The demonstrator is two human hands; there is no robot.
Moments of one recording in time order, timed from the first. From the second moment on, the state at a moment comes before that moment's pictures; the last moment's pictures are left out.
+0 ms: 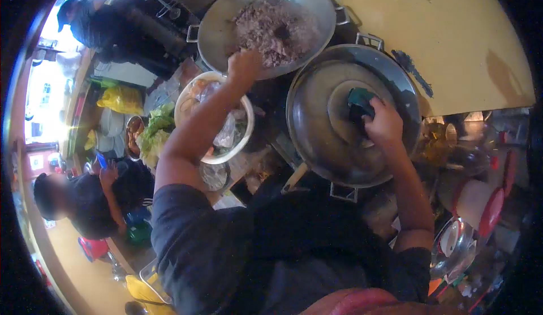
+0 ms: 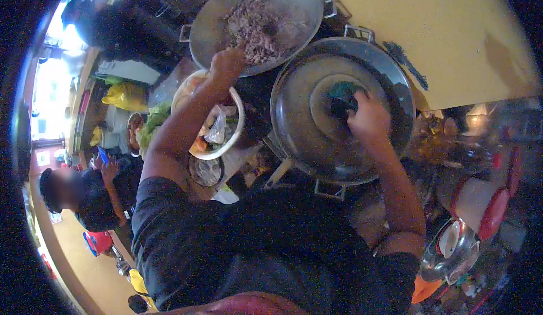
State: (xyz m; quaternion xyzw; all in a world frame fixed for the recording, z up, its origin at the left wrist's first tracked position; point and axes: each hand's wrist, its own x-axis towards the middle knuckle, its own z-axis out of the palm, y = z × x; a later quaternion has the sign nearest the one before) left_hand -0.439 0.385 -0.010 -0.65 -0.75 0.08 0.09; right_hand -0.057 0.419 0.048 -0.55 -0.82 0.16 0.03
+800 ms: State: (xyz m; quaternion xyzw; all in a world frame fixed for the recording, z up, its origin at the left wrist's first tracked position) left_hand -0.489 0.333 0.050 -0.77 -0.64 0.04 -0.05; right_hand -0.051 0.425 0.028 -0.51 -0.85 0.14 0.09
